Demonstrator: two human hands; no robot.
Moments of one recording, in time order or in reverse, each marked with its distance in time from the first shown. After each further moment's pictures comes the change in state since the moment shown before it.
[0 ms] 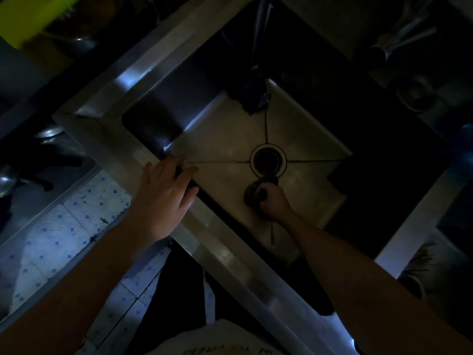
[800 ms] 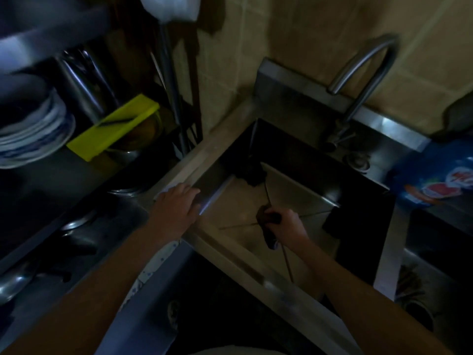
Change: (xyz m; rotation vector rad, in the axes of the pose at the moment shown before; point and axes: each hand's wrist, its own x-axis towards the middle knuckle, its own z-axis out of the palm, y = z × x) left_hand 0.017 -0.093 -0.102 -0.136 0.133 0.084; right_hand -0.081 -0.138 -0.059 0.083 0.370 -0.057
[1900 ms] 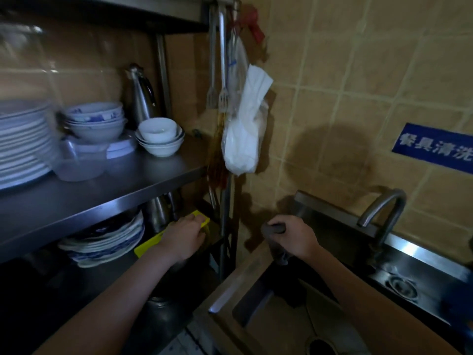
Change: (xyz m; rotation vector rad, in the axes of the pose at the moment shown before) left_hand 0.025 -0.076 -0.198 0.196 0.233 -0.077; right_hand 0.047 -0.266 -0.104 -0.193 0.131 -0.556
